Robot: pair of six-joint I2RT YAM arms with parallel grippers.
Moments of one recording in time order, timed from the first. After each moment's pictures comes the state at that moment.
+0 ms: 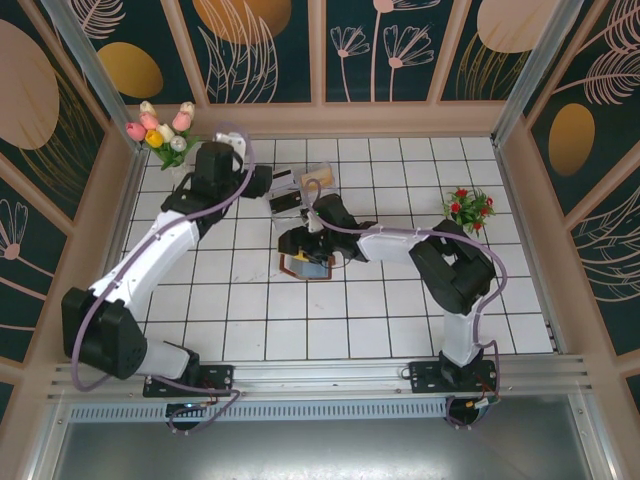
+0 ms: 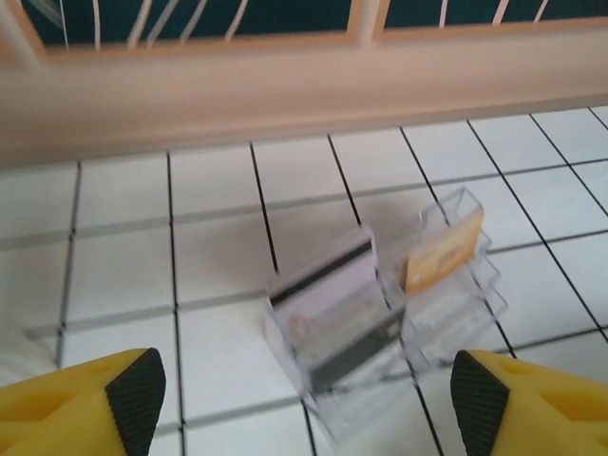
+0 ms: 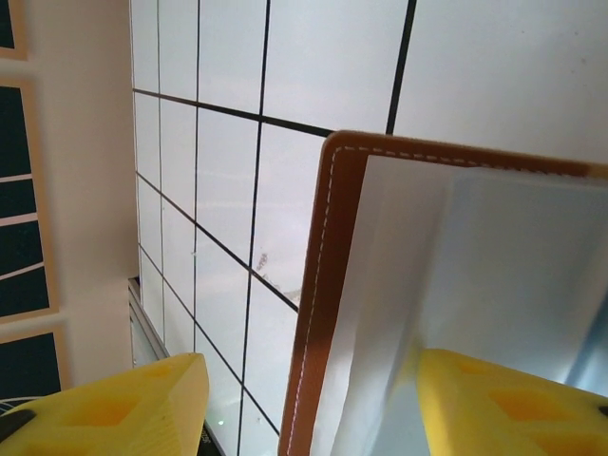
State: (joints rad) left arm -0.37 1.40 1.17 -0.31 -0.08 -0.21; right arm 0.77 1.92 1.12 0.08 -0.57 0.89
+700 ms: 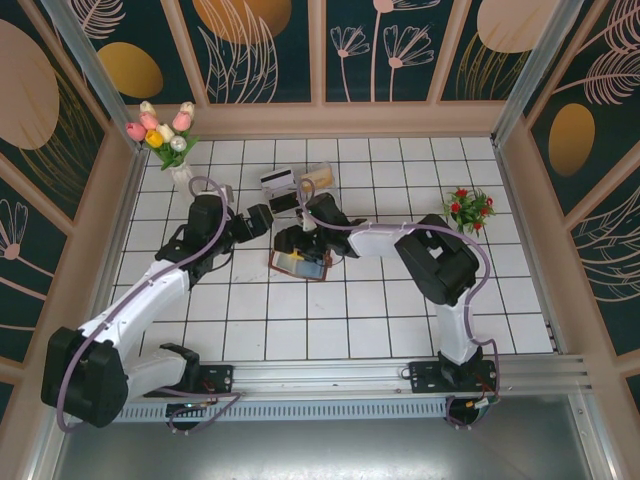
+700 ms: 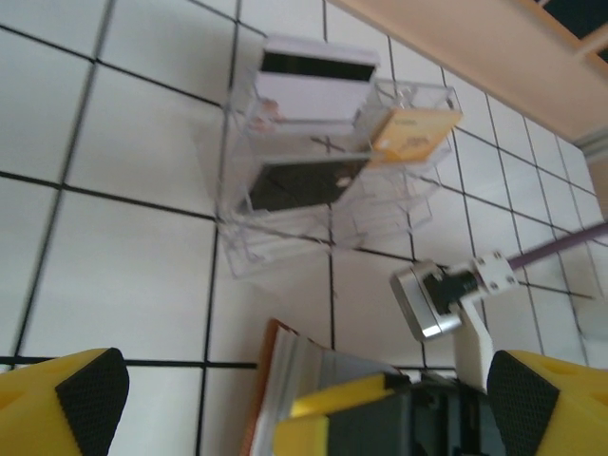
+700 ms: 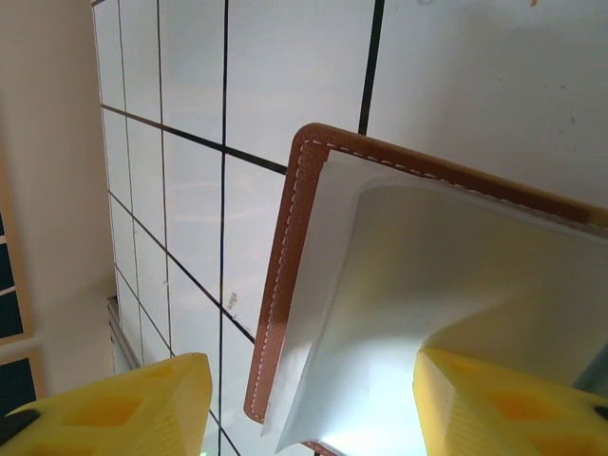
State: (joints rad) left arm -0.37 1.18 0.75 -0.17 0.10 -0.69; right arm 0.77 2.02 1.20 0.06 -0.55 0.89
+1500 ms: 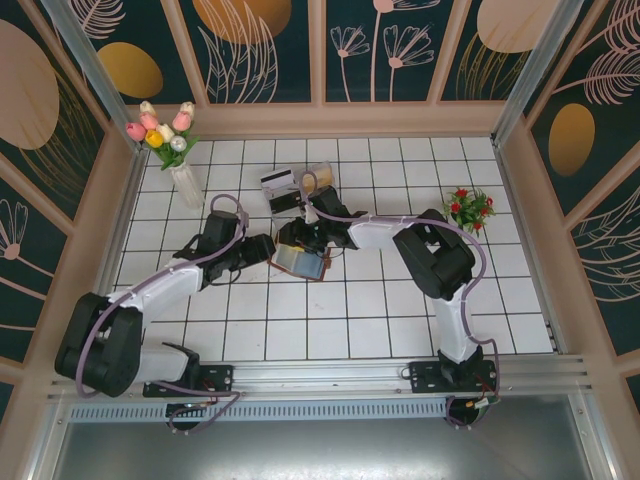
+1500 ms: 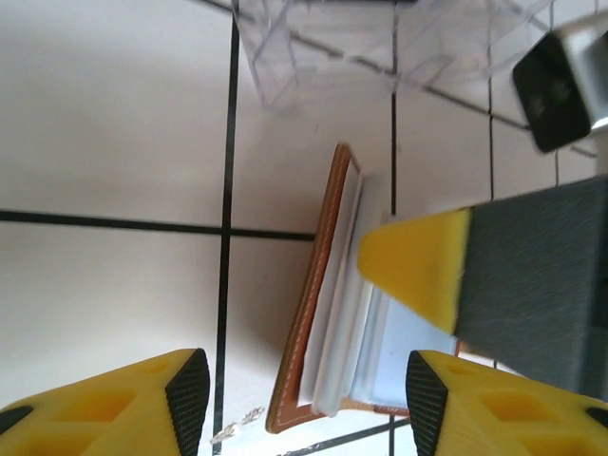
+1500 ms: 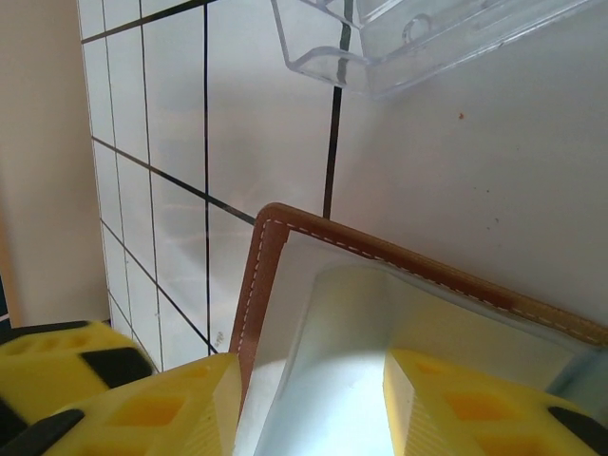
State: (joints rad) left arm -0.37 1.34 0.63 -0.12 0.26 -0.68; right arm 0.73 2.07 1.27 0.02 -0.55 0.87
